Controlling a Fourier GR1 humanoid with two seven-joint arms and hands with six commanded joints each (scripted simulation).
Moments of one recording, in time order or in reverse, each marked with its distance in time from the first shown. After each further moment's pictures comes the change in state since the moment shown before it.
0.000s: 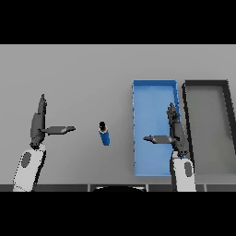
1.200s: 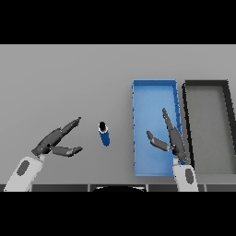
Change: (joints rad) left arm 0.079 0.211 -0.215 -0.167 0.039 -0.544 -0.115; right arm 0.090 -0.109 0.136 -0.120 0.191 0.047 -0.063
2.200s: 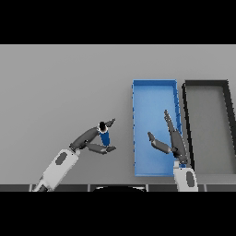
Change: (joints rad) left arm -0.200 -0.360 -0.161 0.285 -0.181 0.045 0.008; right arm 0.042 0.009 0.000 -0.047 -0.005 -0.008 0.023
